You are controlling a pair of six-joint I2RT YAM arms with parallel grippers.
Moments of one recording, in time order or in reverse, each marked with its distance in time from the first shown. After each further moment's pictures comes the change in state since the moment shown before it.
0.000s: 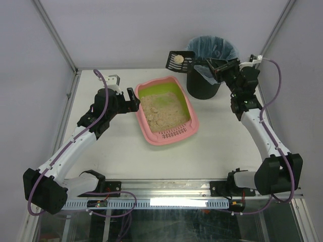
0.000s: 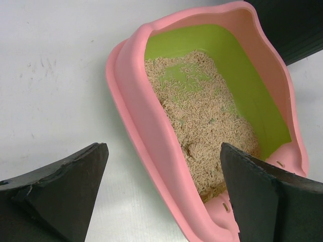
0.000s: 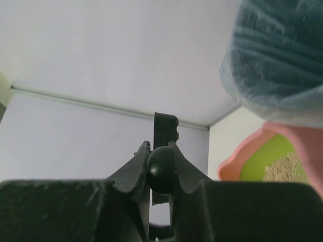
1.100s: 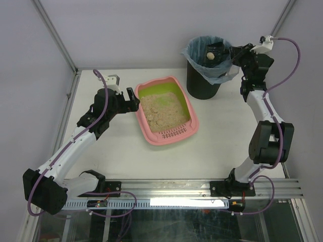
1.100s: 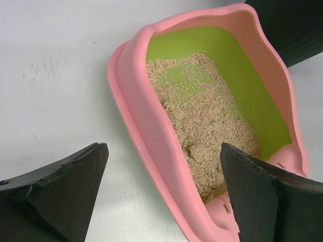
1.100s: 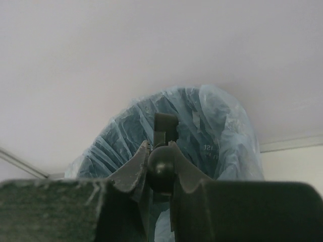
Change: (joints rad) left arm 0.000 -0.004 0.000 0.000 -0.008 0.000; right arm -0.258 0.337 0.225 0.189 0.006 -0.730
